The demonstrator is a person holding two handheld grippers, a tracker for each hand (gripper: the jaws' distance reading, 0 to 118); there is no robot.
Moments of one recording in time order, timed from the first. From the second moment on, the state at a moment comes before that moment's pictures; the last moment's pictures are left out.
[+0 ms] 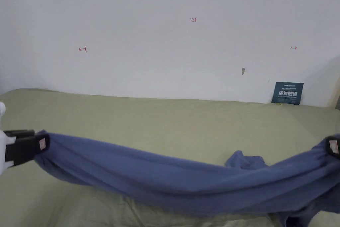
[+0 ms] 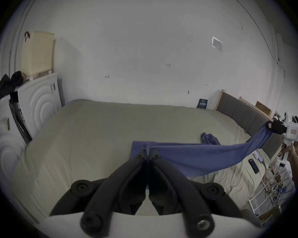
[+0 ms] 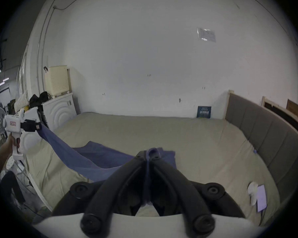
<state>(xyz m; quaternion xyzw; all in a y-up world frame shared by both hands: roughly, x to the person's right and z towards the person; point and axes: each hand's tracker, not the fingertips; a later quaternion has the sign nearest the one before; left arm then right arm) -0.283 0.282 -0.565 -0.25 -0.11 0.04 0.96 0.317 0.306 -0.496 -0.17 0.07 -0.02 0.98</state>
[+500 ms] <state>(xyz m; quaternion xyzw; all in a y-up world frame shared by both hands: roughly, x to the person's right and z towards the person) -0.303 0.169 -0.479 -0.35 -0.11 0.09 0.93 0.315 0.200 -0.427 -0.31 0.14 0.00 0.94</state>
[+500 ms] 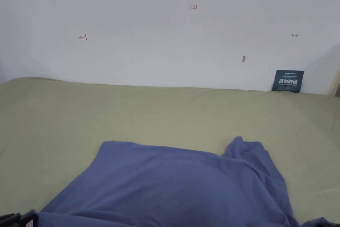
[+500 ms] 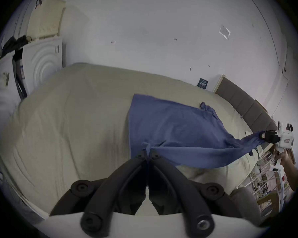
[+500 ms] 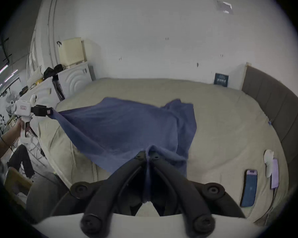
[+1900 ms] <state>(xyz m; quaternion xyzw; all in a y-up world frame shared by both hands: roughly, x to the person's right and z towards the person) -0.119 0.134 -0.318 -0.29 -0.08 0.08 0.95 0.146 0.130 -0.302 -0.33 0.03 -0.03 0.94</state>
